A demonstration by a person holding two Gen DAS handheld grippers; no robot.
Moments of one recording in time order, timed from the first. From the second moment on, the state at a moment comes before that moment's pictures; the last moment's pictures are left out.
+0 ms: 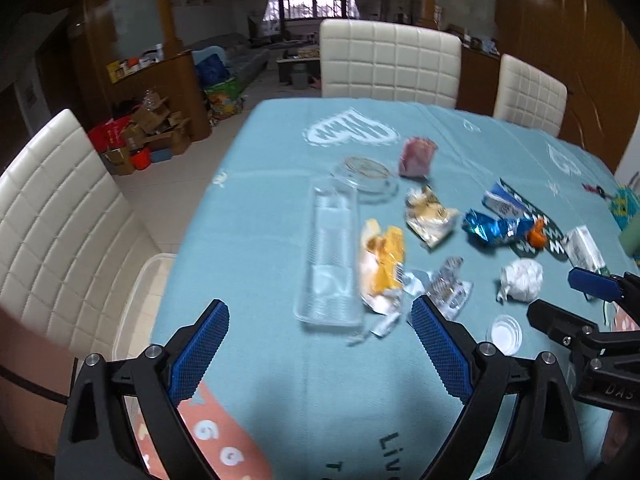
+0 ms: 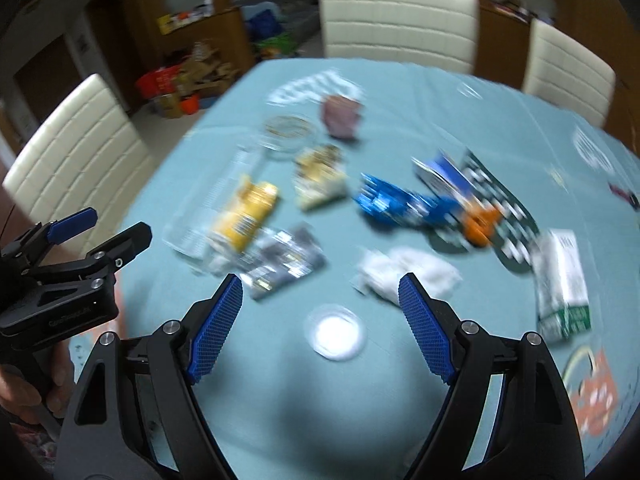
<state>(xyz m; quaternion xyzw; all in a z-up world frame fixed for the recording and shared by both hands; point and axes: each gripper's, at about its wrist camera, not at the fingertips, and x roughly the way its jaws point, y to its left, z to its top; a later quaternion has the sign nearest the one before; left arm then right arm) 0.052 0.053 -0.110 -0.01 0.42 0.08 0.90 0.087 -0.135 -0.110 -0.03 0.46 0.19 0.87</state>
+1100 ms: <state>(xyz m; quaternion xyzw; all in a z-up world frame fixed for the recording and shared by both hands) 0.103 0.084 -0.176 0.00 0.49 0.08 0.87 0.097 -0.106 -0.169 -0.04 0.51 0.17 0.84</state>
